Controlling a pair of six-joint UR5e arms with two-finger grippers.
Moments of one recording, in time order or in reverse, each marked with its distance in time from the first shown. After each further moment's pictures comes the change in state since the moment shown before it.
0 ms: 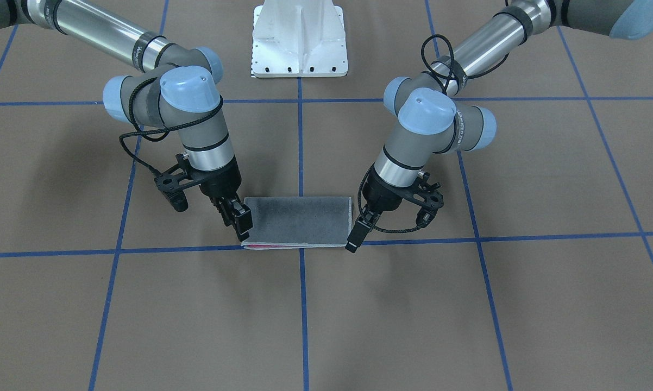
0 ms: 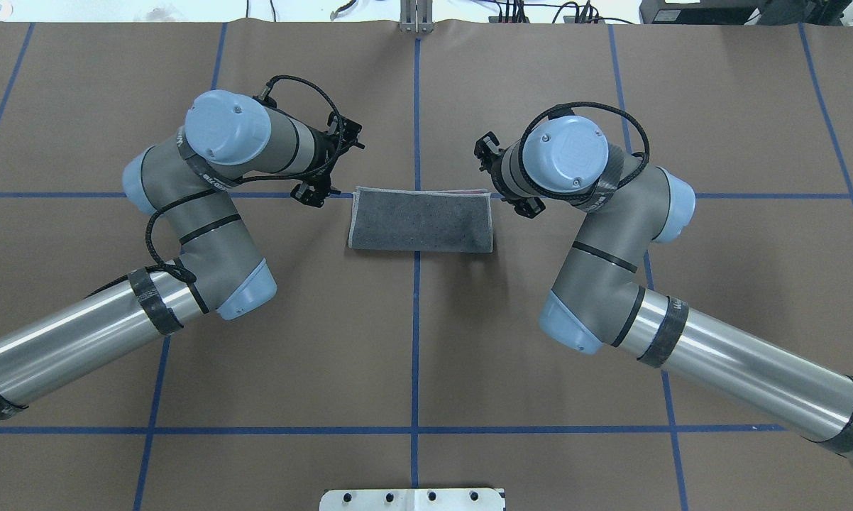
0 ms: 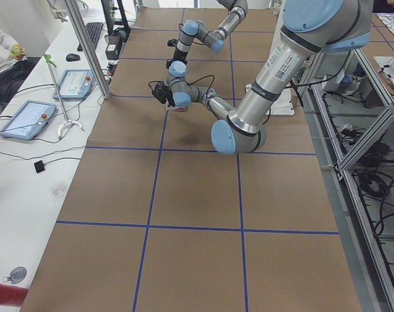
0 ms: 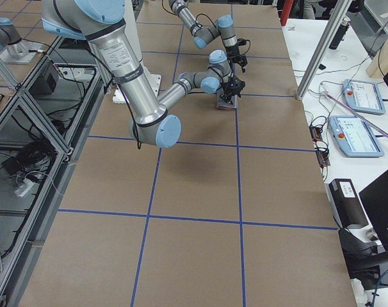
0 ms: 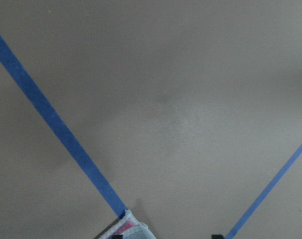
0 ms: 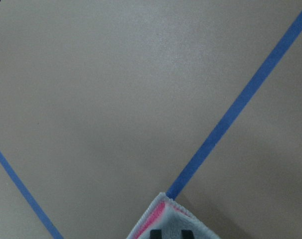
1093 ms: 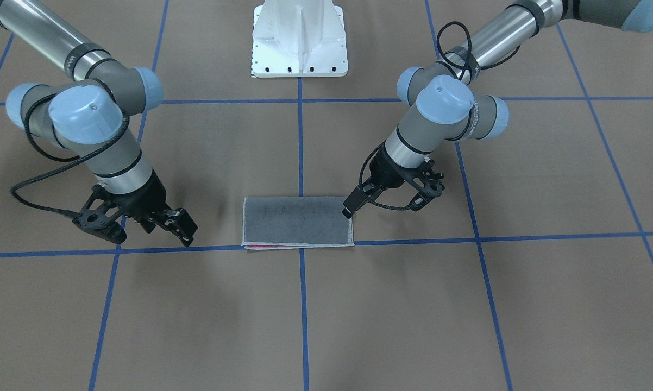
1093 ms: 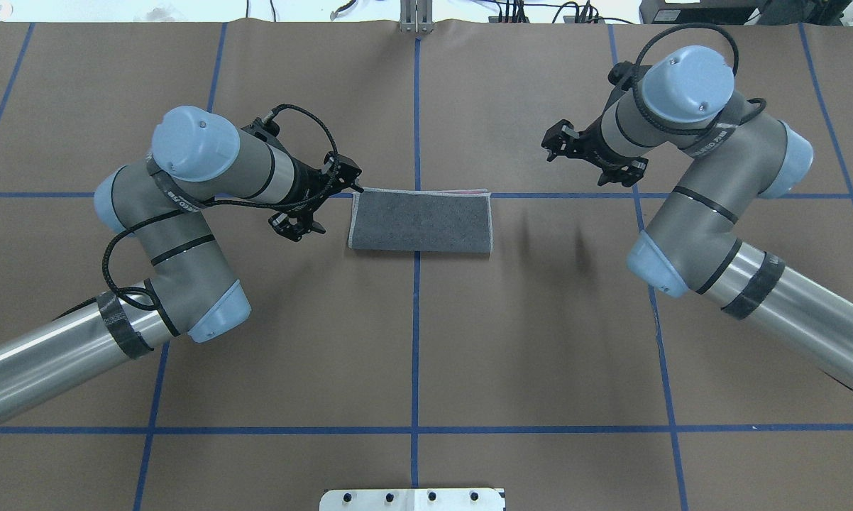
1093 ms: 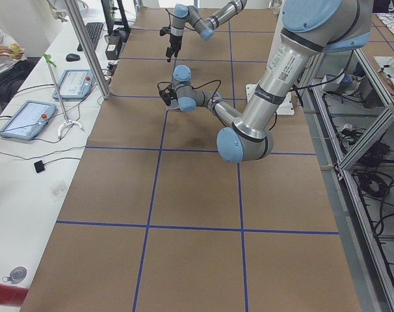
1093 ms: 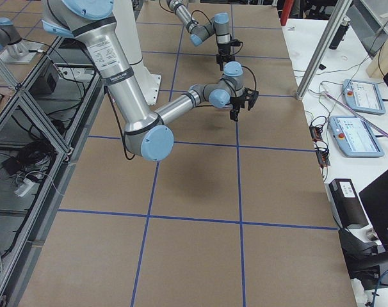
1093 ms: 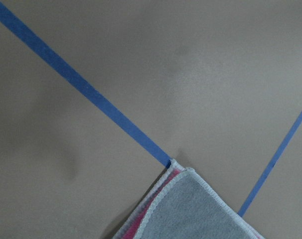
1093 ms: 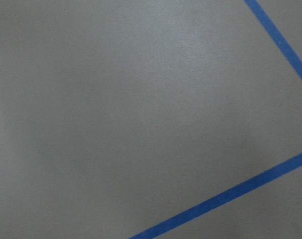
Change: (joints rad) left arm 0.027 0.101 -0.098 -0.017 -0.168 0.247; right arm 0.200 -0.155 0.036 -0.009 0.306 -0.666
